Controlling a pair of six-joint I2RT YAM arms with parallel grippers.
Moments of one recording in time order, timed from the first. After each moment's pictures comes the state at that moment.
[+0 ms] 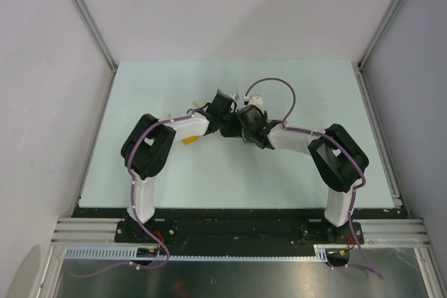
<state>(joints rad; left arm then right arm) -0.62 2.01 1.29 -0.14 0.24 -0.58 0.72 1.86 1.14 -0.12 0.45 0.40</state>
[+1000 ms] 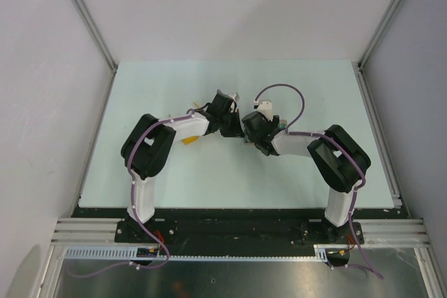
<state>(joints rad) -0.62 2.01 1.29 -0.14 0.24 -0.58 0.70 1.84 1.01 -0.01 0.59 0.46</state>
